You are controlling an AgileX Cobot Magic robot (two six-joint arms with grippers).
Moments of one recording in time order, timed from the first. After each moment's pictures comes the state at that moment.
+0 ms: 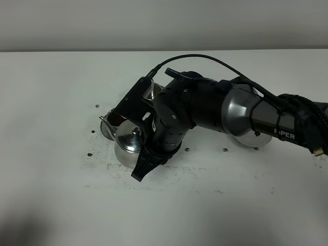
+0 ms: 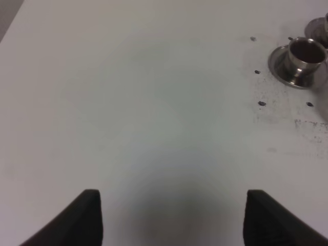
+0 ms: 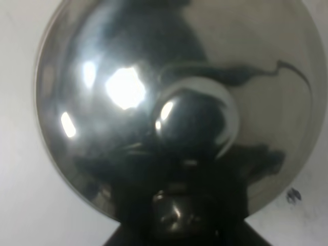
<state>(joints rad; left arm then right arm) 0.00 0.00 -0.51 0.06 1.07 -0.07 0.78 2.01 -1.46 -0.05 0.80 -0.10</state>
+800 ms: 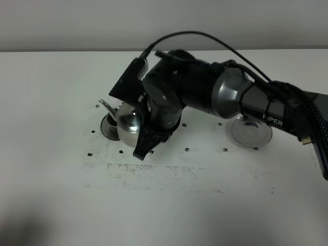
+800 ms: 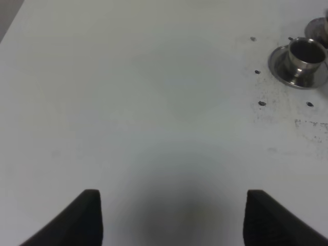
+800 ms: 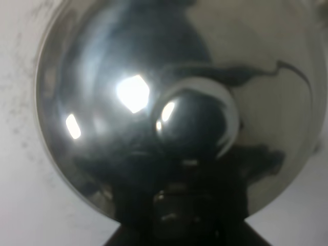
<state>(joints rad) 0.00 0.00 -0.51 0.06 1.07 -0.07 0.75 2.06 -1.66 -0.18 0.94 -0.14</state>
